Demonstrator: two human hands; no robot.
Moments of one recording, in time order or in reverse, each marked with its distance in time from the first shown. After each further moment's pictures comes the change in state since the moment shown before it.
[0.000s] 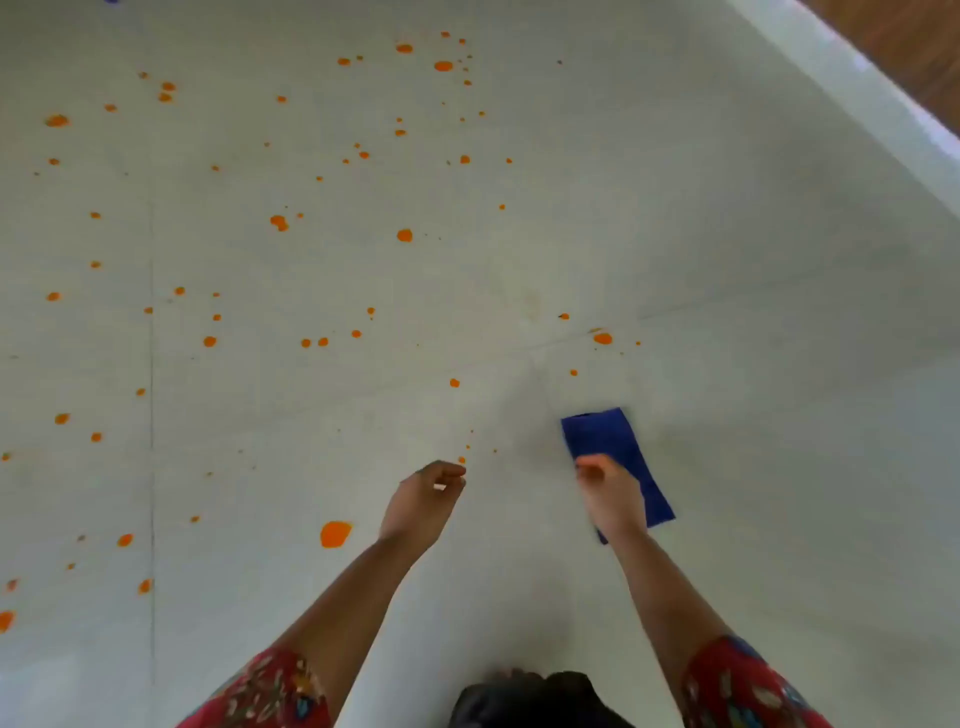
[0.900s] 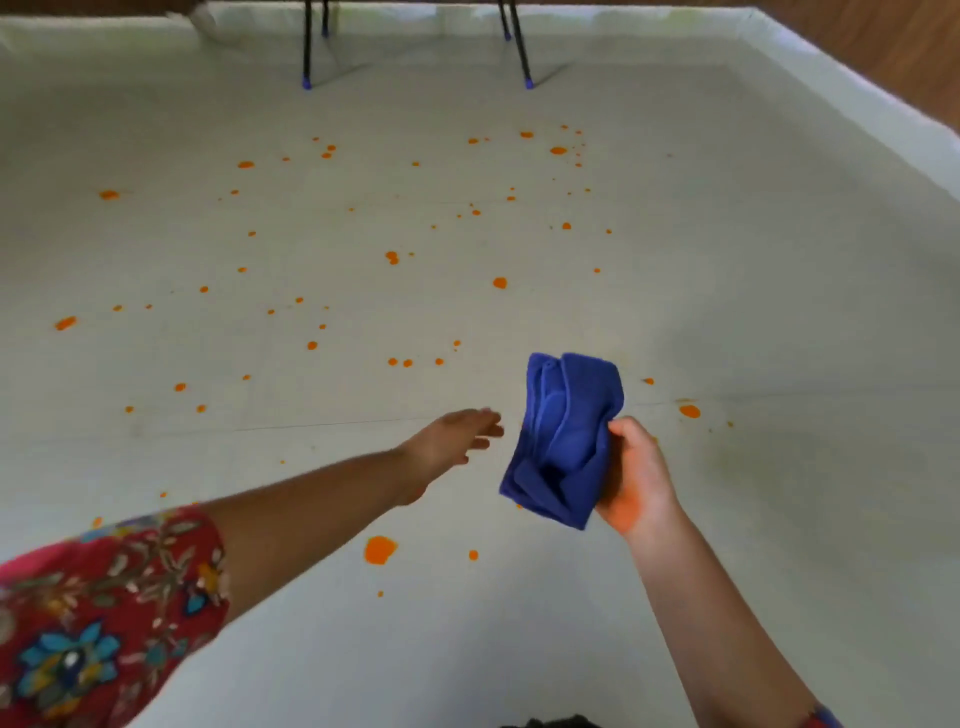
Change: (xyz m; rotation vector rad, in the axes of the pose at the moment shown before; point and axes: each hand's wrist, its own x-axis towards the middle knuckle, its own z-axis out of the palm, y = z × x) left_hand 0.001 0.052 -0.082 -0.388 -0.097 0.024; right_hand -0.023 -0.135 -0.003 1.158 -0.697 0.093
